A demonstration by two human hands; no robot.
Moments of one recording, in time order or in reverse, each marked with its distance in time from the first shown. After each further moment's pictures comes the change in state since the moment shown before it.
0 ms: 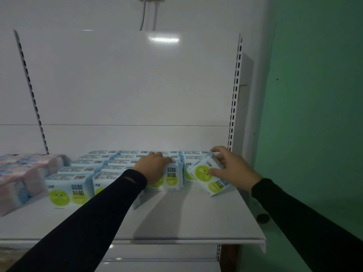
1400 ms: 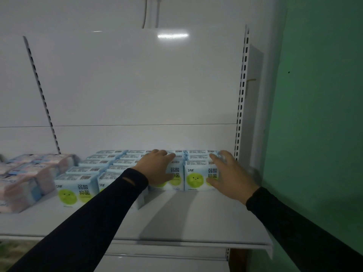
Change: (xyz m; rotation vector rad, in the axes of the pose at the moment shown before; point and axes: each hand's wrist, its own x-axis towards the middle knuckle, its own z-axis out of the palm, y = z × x) left_hand -0.003 0.001 -0.009 0.038 -0.021 -0.001; right_hand 0.004 0.018 0.033 -0.475 0.004 -0.061
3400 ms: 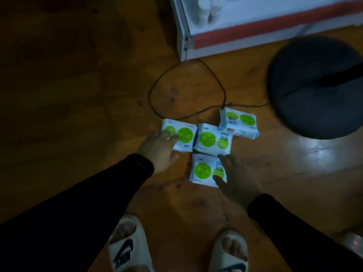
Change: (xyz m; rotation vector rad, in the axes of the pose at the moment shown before) left_hand -0.849 0.808 0.789 0.101 -0.740 1.864; right_hand -1.313 -0.113 0.630 0.270 0.024 2.080
